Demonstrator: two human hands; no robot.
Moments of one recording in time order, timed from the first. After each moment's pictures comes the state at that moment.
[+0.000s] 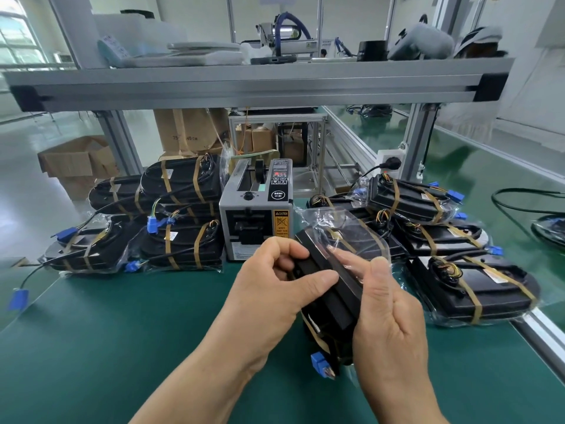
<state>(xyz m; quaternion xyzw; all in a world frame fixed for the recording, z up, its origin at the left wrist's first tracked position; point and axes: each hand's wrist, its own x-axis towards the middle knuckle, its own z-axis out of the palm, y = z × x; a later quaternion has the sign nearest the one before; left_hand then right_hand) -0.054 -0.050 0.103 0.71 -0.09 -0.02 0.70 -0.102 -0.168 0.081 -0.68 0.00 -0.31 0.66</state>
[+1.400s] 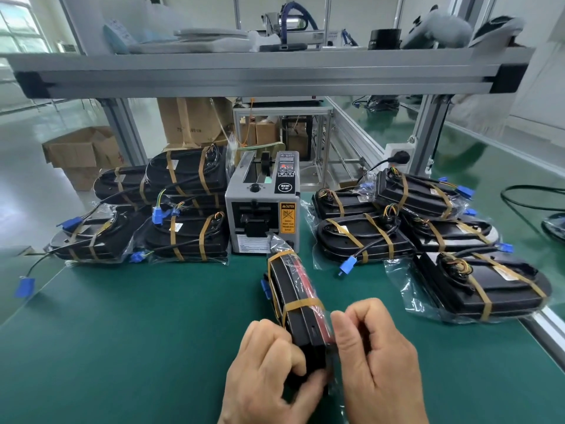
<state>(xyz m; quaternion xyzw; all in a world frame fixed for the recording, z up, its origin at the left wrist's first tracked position) -0.096 -0.028 0.010 0.77 -0.29 0.36 0.44 -0.122 -0.161 0.043 -0.80 0.00 -0.33 0.50</state>
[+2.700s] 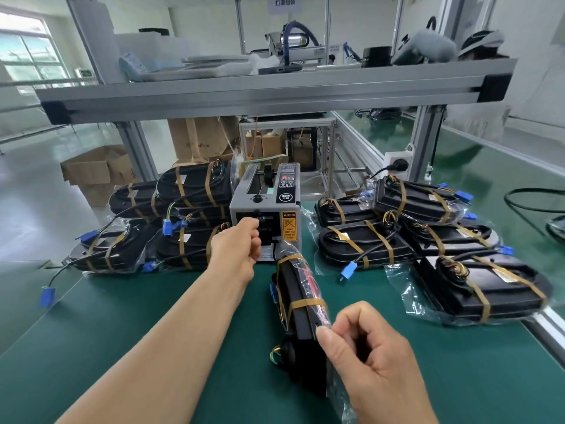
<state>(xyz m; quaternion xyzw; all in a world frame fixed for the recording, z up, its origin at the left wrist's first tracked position) 0.056 -0.029 0.091 0.55 0.20 0.02 0.81 -0.134 -0.173 0.052 -0.76 -0.04 -0.20 0.61</state>
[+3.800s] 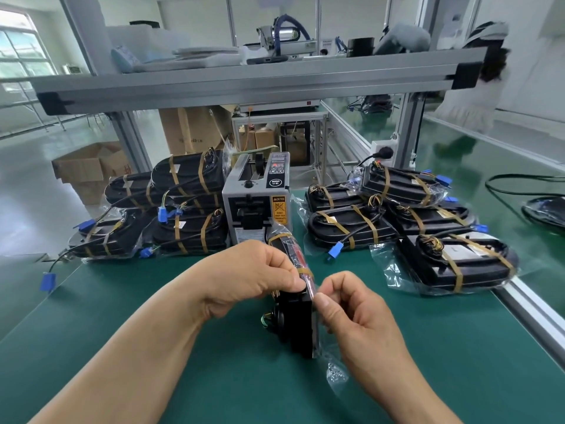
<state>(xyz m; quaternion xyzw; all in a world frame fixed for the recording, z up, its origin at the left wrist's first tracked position) -0.056 -0.017 0.125 0.82 -0.19 -0.25 0.48 -0.137 -0.183 0.050 -0.75 -0.04 -0.13 0.65</state>
